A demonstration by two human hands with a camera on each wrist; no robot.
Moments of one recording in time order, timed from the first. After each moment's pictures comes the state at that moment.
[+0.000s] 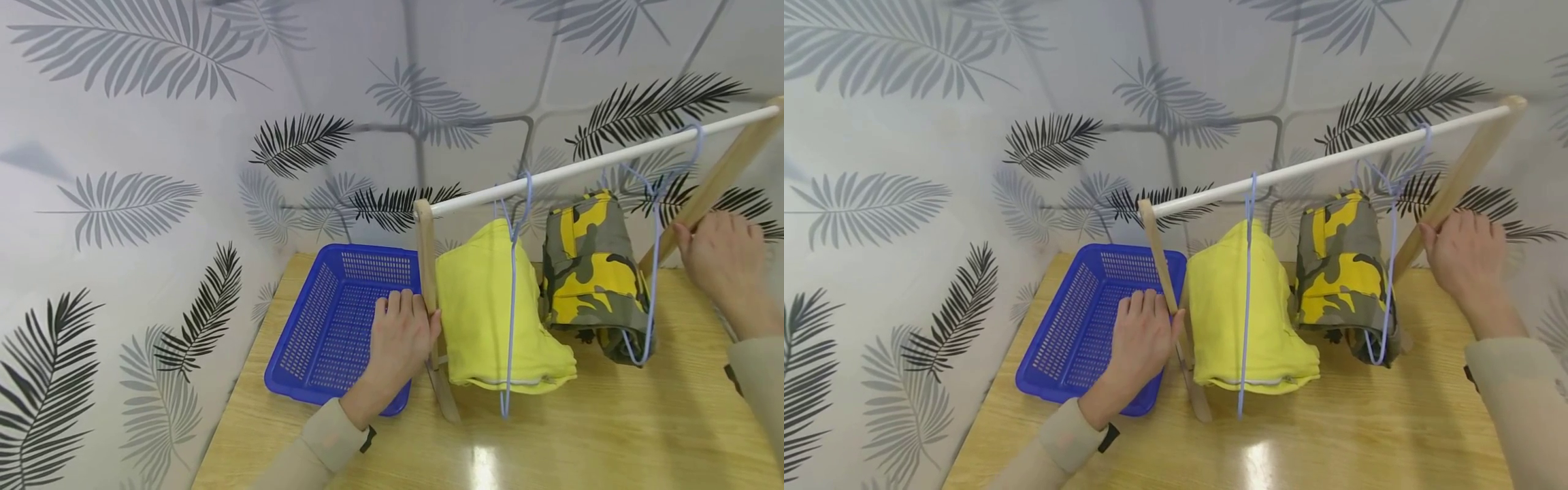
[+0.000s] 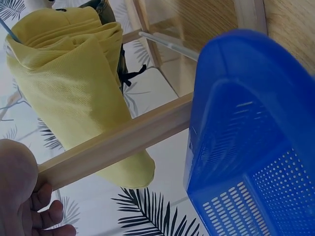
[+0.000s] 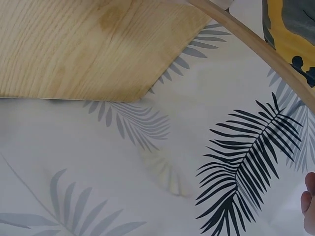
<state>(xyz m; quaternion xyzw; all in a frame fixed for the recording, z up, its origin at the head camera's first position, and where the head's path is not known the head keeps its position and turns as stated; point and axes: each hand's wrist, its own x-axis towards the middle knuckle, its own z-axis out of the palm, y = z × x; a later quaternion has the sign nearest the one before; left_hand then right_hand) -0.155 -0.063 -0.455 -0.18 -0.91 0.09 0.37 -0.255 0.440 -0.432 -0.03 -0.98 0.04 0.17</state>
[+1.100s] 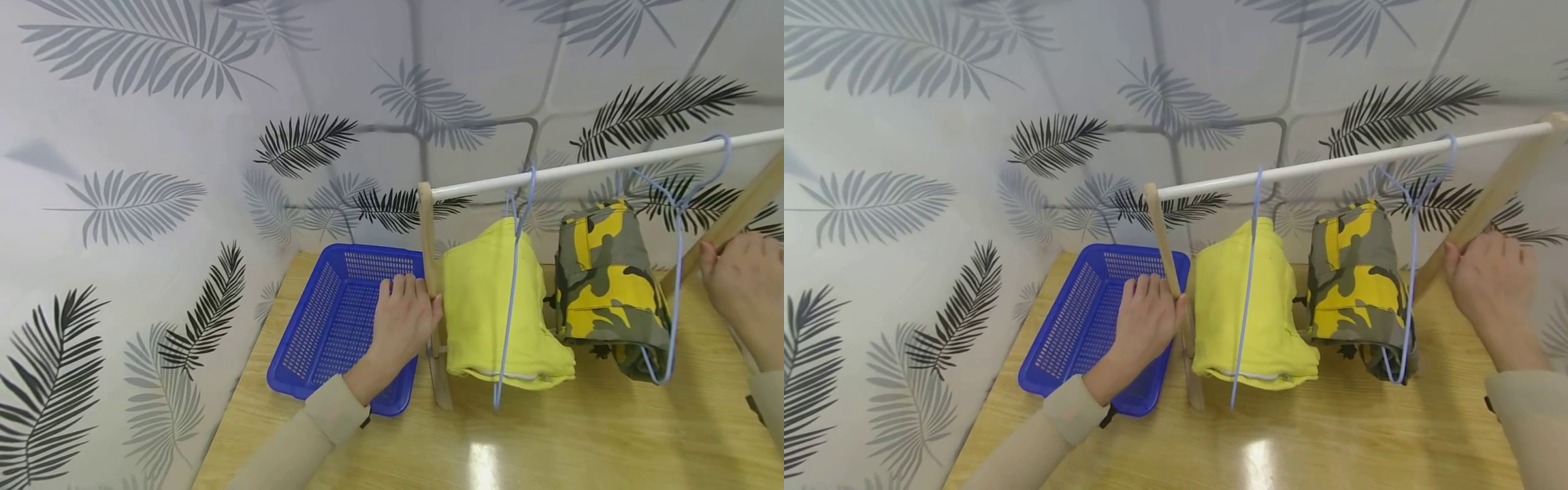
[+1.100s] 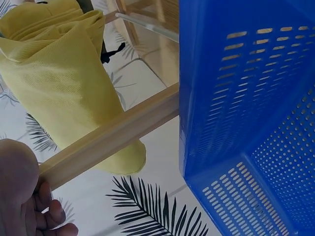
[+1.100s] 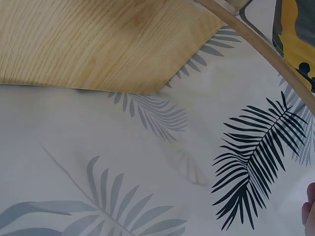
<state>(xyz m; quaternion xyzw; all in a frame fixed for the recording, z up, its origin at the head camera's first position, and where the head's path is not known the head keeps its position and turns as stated) -0.181 -0.065 -0.450 -0.18 -0.90 0.13 0.36 -0.229 0.446 -0.460 0.03 -0.92 0.04 0.40</state>
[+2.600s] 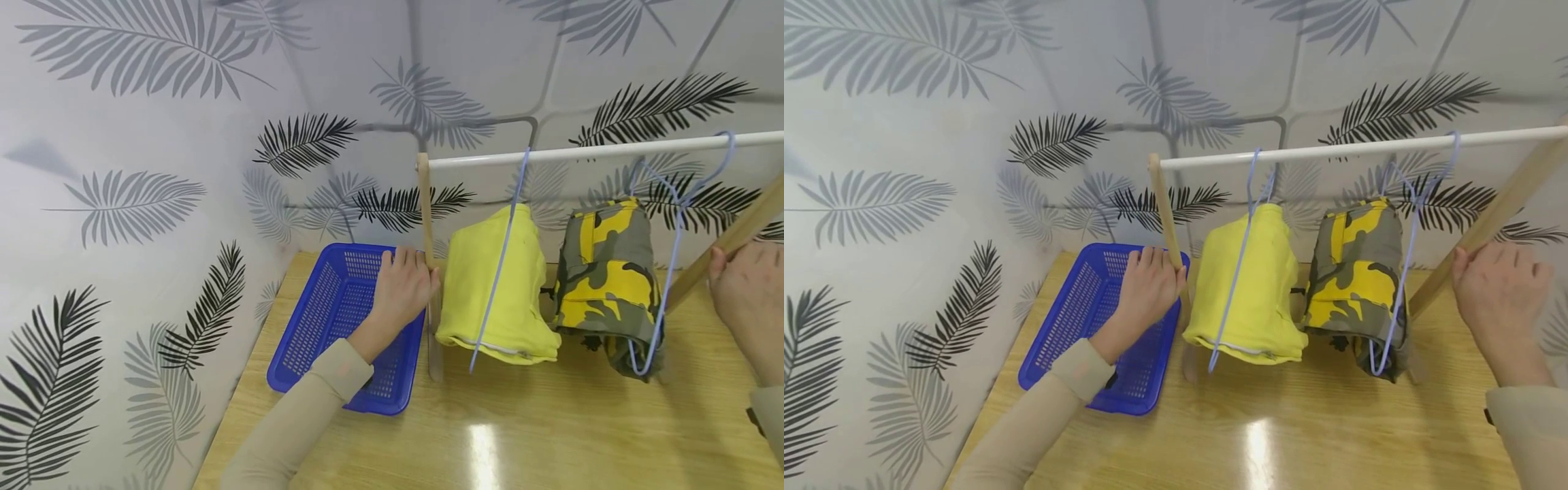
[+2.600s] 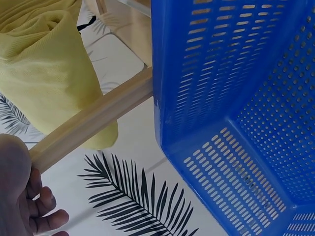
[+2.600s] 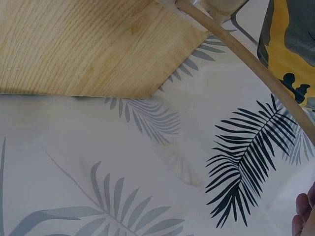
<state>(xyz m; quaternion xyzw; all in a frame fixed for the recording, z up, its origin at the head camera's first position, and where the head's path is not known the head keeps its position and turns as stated) -0.235 -0.067 -0.448 -0.20 -0.90 0.13 0.36 -0.211 0.437 -0.461 -0.02 -0.91 0.05 0.41</state>
